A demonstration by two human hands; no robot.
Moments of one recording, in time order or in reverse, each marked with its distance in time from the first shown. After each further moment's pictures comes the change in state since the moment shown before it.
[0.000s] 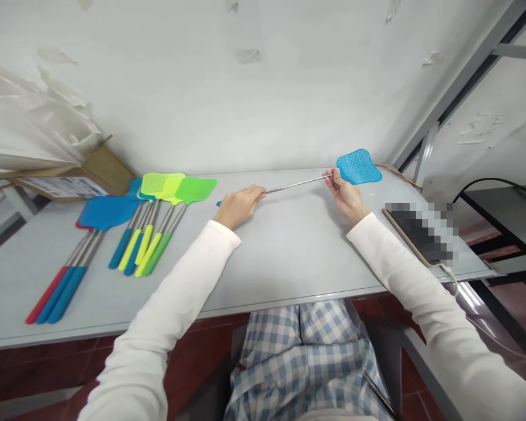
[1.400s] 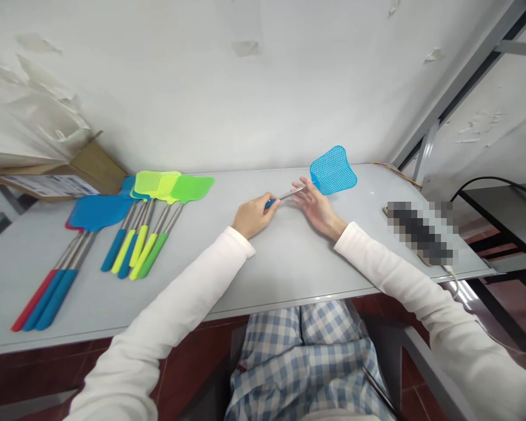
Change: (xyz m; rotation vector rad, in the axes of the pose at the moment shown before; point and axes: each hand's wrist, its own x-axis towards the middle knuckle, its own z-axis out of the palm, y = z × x) left_hand -0.007 0.037 0.016 -0.259 -0.010 -0.133; right_hand -0.052 0.031 0.038 0.067 -0.263 0.219
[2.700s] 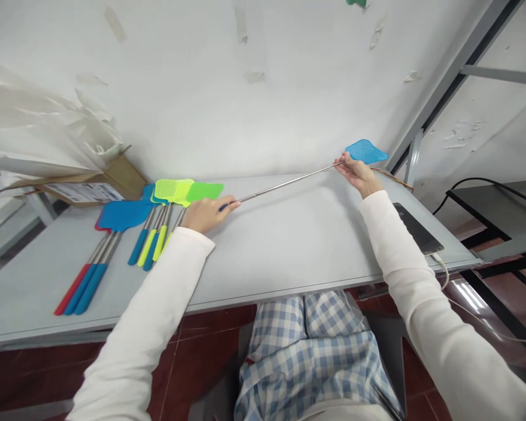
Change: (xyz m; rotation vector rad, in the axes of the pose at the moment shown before) left_hand -0.029 -0.068 -0.082 0.450 -0.062 -0.144; right_hand 0.077 -0.103 -0.076 -0.114 0.236 -0.154
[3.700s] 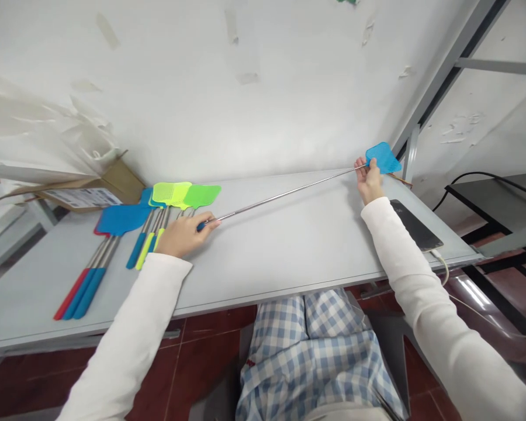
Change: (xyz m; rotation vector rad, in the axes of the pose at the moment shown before) left_hand -0.047 -0.025 -0.003 -0.084 -0.054 -0.060; right_hand 0.009 0.008 -0.044 0.133 0.404 -0.185
